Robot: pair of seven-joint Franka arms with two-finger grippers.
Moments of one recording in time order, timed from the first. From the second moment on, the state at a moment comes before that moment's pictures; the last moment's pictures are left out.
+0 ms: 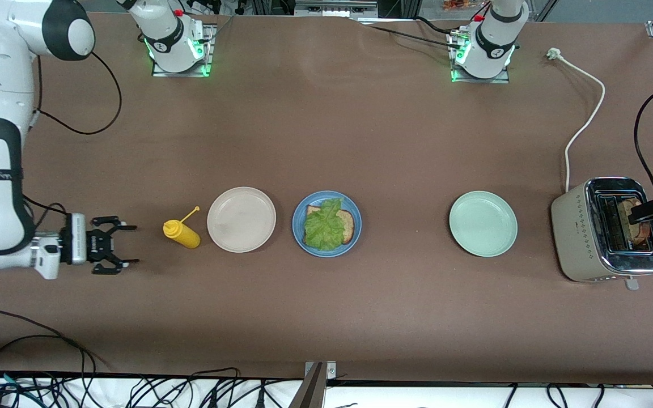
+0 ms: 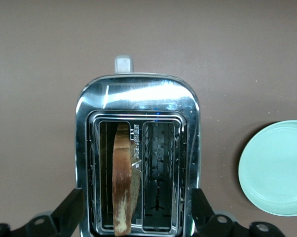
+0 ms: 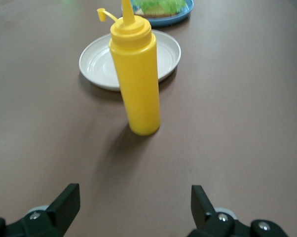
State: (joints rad) left arm 0.29 0.38 0.01 -1.57 0.04 1.95 0.26; right arm -0.20 0.96 -0.07 -1.17 0.74 1.63 -2.24
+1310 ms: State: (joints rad) left arm 0.32 0.45 0.00 -1.54 0.13 1.94 0.30; right arm 0.01 0.26 -0.06 -1.51 0.18 1.57 -0.41
